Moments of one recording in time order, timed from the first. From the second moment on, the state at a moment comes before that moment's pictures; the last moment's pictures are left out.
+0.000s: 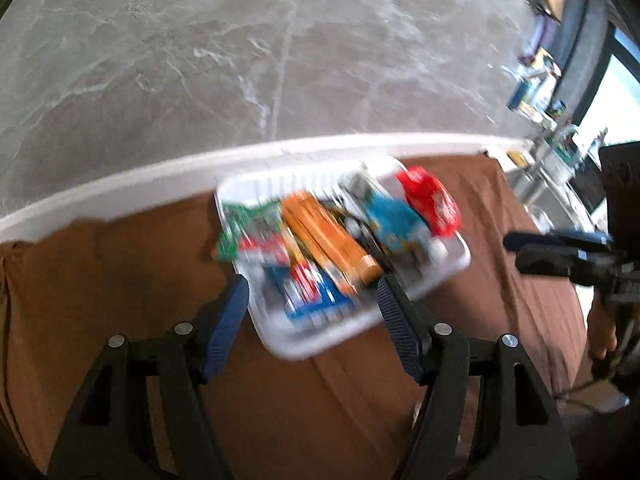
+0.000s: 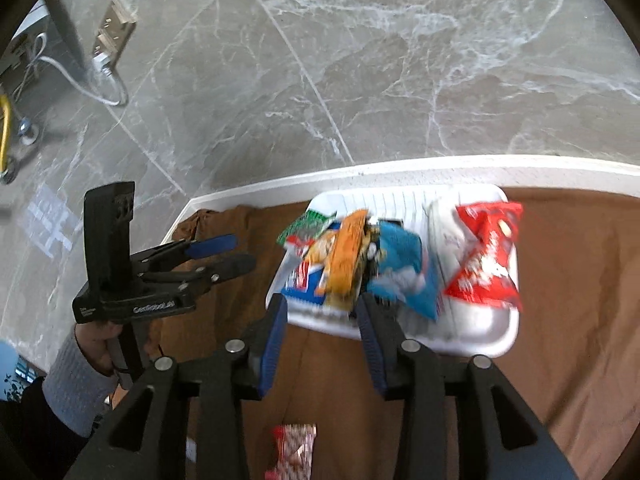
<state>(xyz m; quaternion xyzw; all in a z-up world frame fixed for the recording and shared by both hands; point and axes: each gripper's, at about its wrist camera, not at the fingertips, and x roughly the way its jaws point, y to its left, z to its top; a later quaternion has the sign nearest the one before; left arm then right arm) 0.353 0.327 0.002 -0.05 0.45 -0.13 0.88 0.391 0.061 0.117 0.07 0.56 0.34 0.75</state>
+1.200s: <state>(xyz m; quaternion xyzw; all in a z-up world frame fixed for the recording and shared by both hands) 0.249 0.198 -0.086 -0.04 0.56 -0.17 0.81 0.227 -0.046 0.058 -0.03 0.66 0.20 0.72</state>
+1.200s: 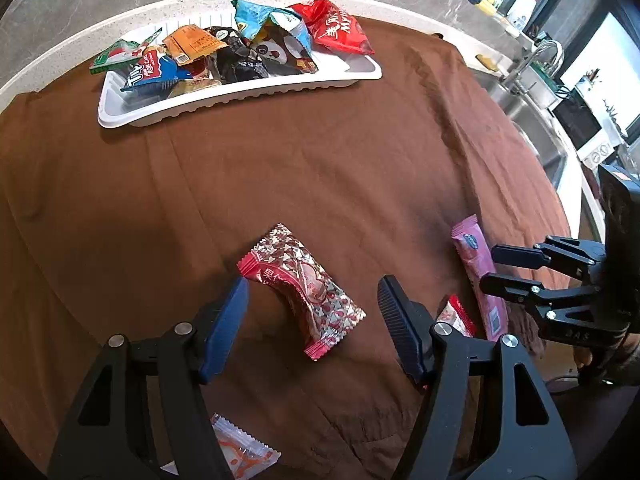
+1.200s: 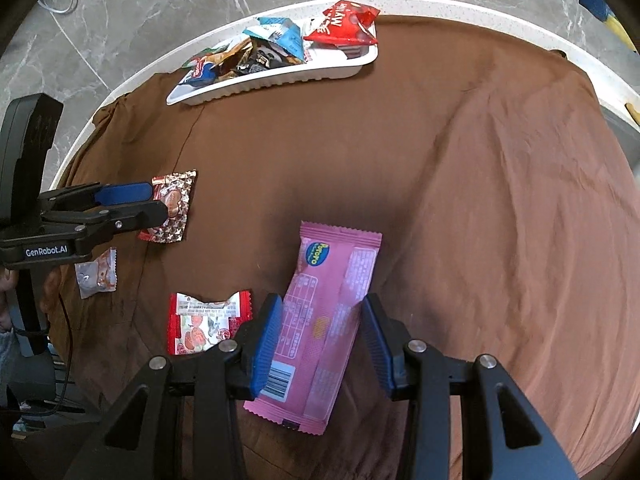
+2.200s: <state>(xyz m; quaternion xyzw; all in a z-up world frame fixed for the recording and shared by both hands) 0.258 0.185 -0.106 0.03 0.56 -0.16 0.81 0.231 -0.043 0.047 -0.05 0.68 0.20 0.71</state>
